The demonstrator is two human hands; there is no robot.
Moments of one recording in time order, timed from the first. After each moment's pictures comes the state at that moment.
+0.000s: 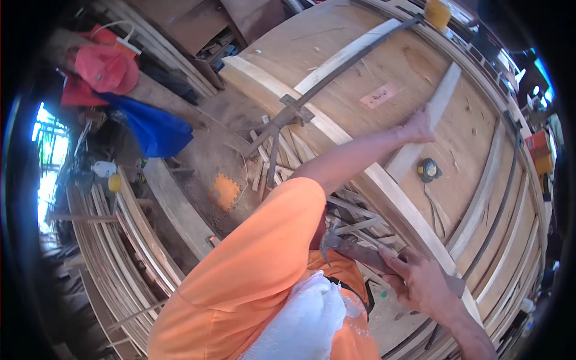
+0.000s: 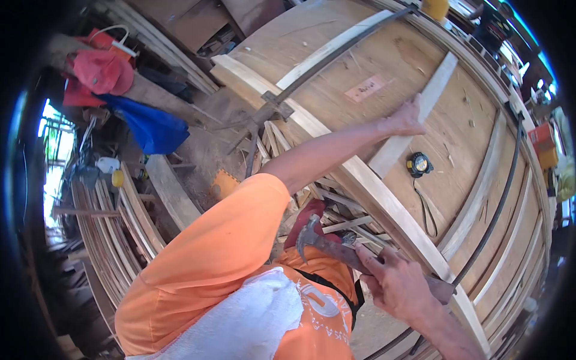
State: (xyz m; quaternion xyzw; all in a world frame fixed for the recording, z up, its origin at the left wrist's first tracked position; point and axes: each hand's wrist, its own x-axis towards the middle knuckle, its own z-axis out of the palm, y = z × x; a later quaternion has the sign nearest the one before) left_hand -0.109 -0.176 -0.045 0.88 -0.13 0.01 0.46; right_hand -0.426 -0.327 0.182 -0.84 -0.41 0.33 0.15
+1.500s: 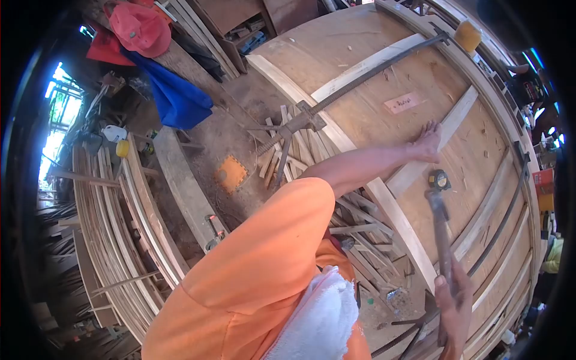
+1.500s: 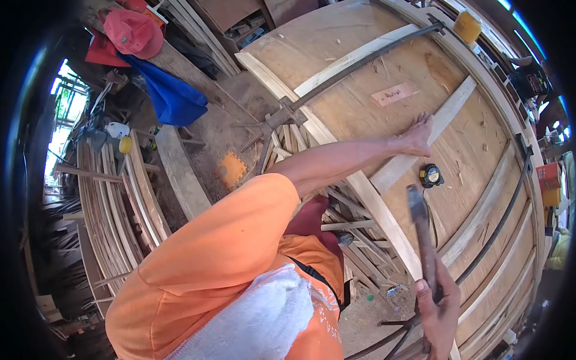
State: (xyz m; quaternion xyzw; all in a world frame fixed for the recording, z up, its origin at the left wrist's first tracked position) left_hand -0.139 -0.170 -0.062 0.88 -0.11 -0.02 0.46; right_hand -0.442 -0.378 0.227 -0.84 0.02 0.27 0.46
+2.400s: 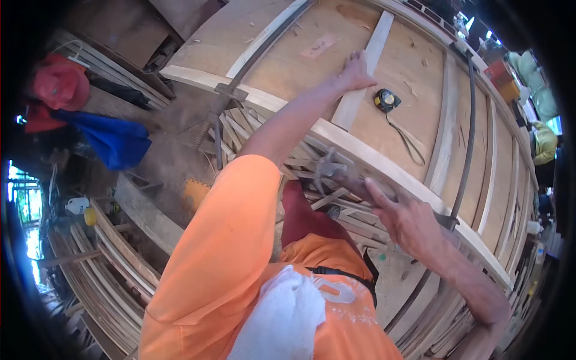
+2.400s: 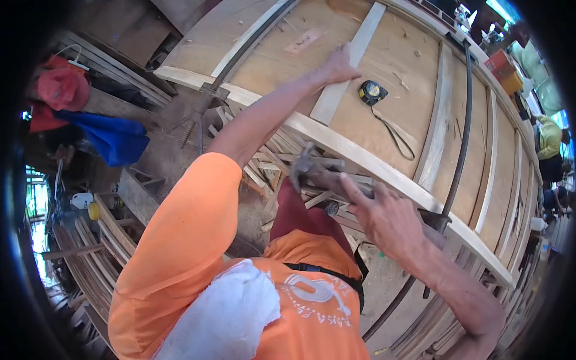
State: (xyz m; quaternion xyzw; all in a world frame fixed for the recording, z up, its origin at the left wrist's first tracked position) left_hand -0.141 -0.157 -0.037 0.91 -0.15 0.11 0.37; right_hand -0.497 -0.360 0.136 -0.93 -0.34 0.13 0.09
